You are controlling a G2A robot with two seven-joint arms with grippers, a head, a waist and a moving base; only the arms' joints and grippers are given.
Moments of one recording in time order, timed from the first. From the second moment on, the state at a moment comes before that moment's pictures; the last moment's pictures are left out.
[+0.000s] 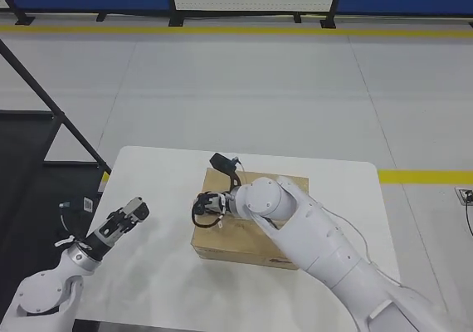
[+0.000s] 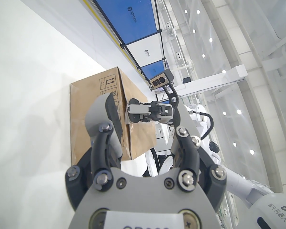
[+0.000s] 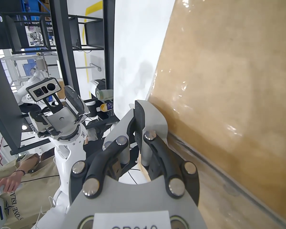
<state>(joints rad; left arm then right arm) 1.21 -1.06 -1.63 -1.42 -0.29 -0.46 -0.72 -0.32 -1.58 0.65 -0.89 0.03 0.24 0.74</state>
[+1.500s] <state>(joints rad) 1.16 -1.05 -1.57 -1.41 -0.27 -0.44 -0.77 -0.83 -1.33 1.21 -1.51 -0.36 0.42 0.92</state>
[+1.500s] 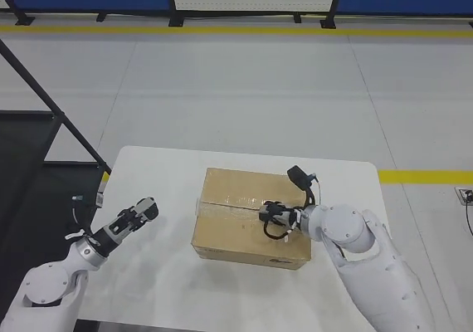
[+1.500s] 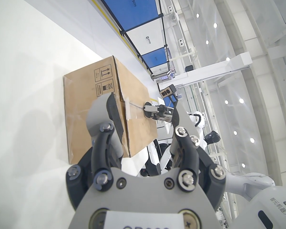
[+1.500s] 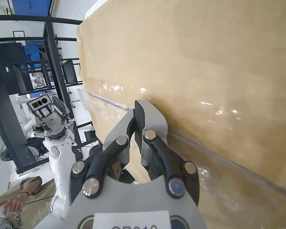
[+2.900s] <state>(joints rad) 1.12 -1.03 -1.59 -1.39 -0.28 -0.48 -0.85 -1.30 -1.26 1.79 -1.71 0.01 0.10 0.68</state>
